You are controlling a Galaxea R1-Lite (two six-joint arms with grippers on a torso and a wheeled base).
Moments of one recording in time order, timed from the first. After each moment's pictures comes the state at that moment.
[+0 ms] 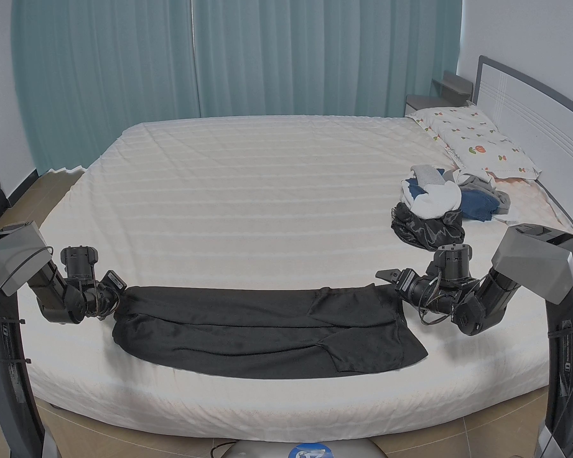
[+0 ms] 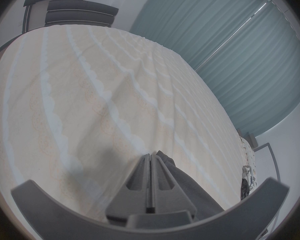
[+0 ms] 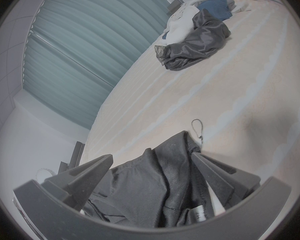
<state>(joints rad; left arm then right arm) 0.19 2.38 -0.98 -0.74 -0.08 -0.77 0.21 2.44 -1.00 -0.96 0.21 0.78</state>
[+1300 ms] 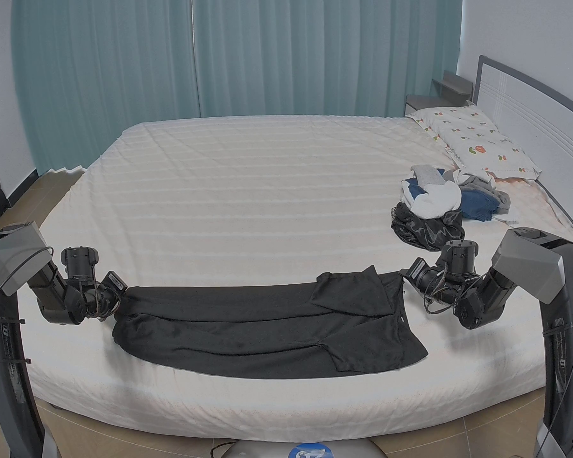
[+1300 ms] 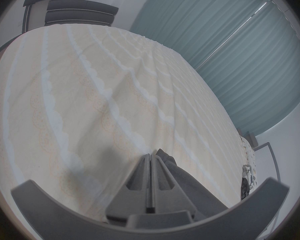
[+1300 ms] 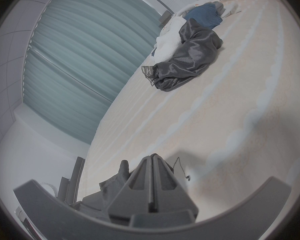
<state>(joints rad) 0.19 2.38 -0.98 -0.74 -0.08 -0.77 0.13 2.53 -1.11 -1.02 0.18 0.84</state>
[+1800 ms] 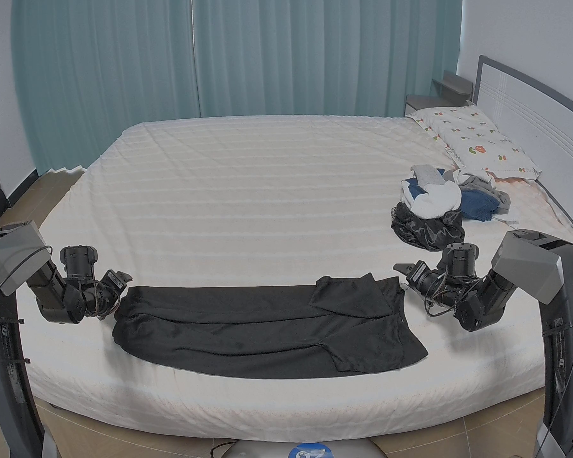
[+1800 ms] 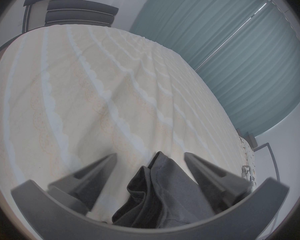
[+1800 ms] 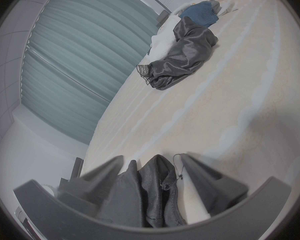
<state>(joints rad) 0.19 2.37 -0.98 -0.74 -0.08 -0.77 0.13 2.54 -1.10 -1.03 0.18 0.84</state>
